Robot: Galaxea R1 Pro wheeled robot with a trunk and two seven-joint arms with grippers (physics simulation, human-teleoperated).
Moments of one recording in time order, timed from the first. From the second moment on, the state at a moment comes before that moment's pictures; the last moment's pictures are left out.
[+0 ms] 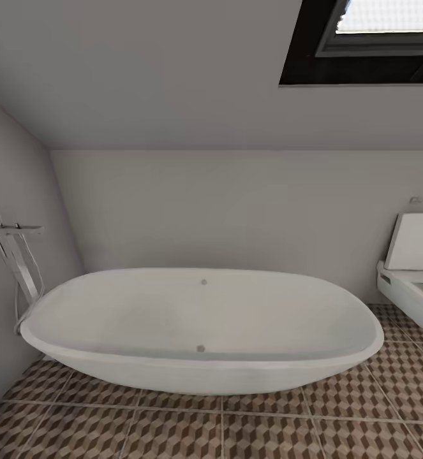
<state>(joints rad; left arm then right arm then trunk) 0.00 0.00 0.00 0.00 0.00 0.00 0.00 0.00 0.00 0.00 0.00 0.00 0.00 0.00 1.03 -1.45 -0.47</state>
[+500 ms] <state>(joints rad) 0.00 -0.01 0.01 -0.04 0.00 -0.01 0.00 0.00 0.00 0.01 0.00 0.01 0.00 0.00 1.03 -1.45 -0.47</state>
